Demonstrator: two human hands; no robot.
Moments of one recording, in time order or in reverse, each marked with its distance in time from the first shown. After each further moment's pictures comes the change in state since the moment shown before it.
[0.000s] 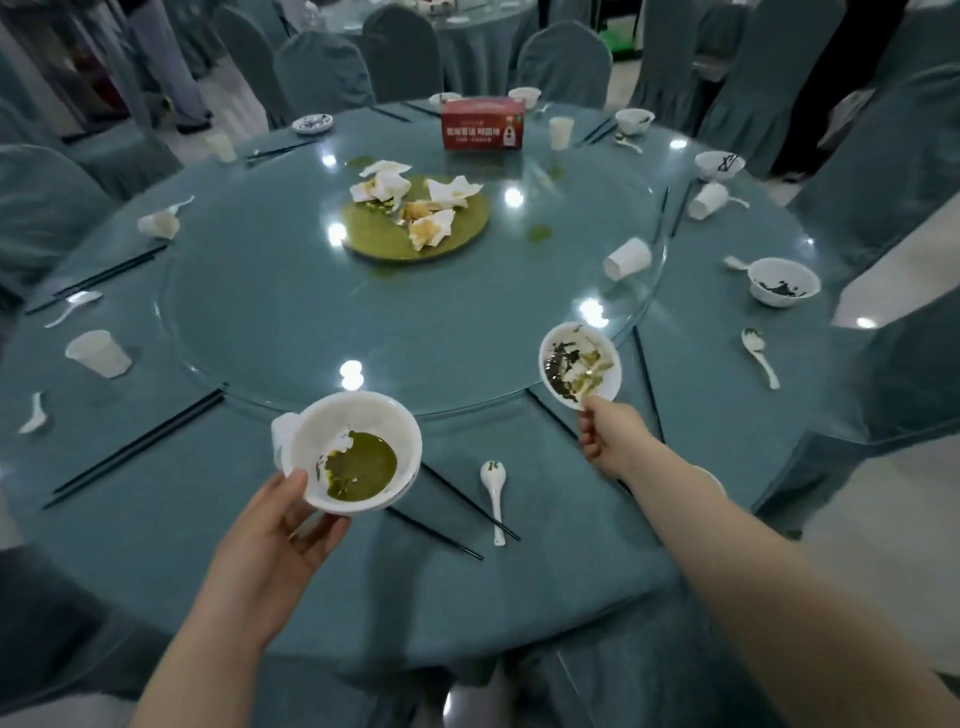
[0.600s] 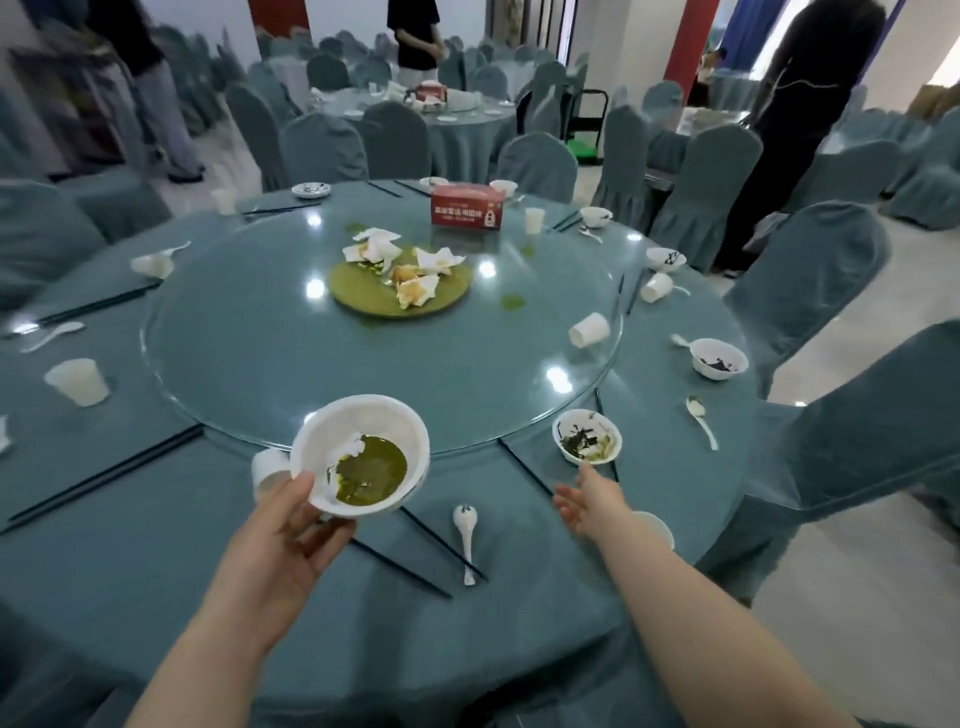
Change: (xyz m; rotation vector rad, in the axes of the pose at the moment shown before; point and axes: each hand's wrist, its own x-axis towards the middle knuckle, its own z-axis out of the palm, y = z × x) left_hand -0.025 0.011 0.023 -0.123 -0.098 0.054; right_hand -0.045 0.017 -0.022 0.102 0.159 0.042
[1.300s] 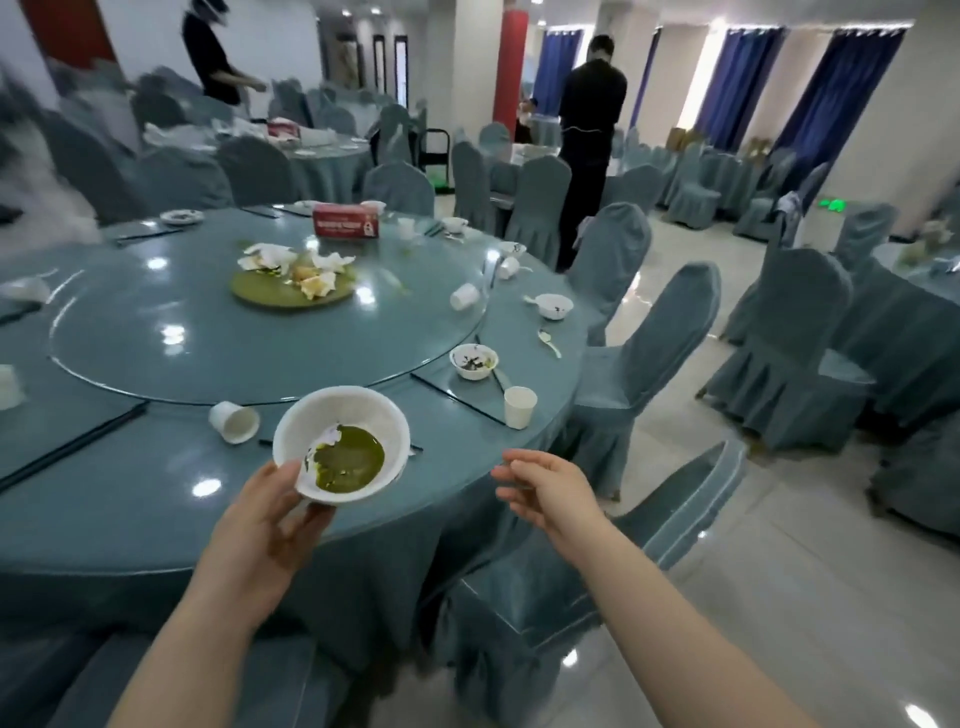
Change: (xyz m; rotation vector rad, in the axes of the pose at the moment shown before) left_hand -0.203 -0.012 -0.089 0.097 -0.291 -0.048; right_hand -0.316 0.174 -0.105 -0.015 -0.082 -0.400
